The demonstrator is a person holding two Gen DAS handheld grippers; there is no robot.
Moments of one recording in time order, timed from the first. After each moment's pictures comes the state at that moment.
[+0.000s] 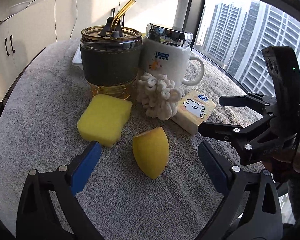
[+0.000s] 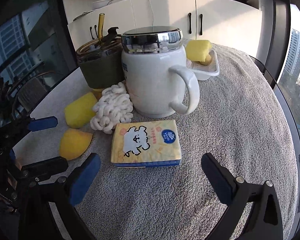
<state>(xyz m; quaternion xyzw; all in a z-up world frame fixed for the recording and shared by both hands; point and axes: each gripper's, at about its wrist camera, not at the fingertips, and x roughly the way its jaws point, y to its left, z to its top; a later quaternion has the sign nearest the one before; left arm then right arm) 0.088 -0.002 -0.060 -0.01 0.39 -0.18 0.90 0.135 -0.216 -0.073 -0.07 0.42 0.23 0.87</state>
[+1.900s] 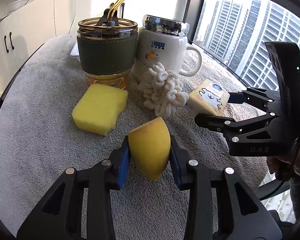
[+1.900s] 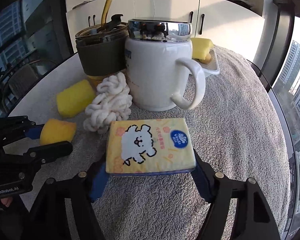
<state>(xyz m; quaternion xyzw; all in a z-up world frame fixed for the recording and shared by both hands) 0.081 -0.008 -0.066 -0.01 0.41 -0.18 0.90 0.114 -0.204 -0.071 -0.12 0.42 0.20 0.88</state>
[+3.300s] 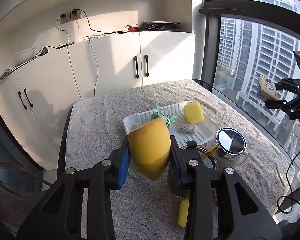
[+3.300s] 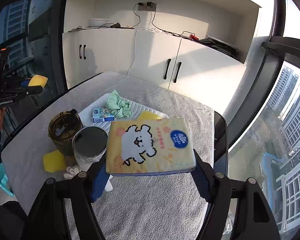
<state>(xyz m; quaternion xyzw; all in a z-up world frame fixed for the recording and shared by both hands) 0.213 0.088 0.088 0.06 0.31 -0.15 0.94 0.225 -0.261 0.102 -0.18 0.34 0.19 0.90</state>
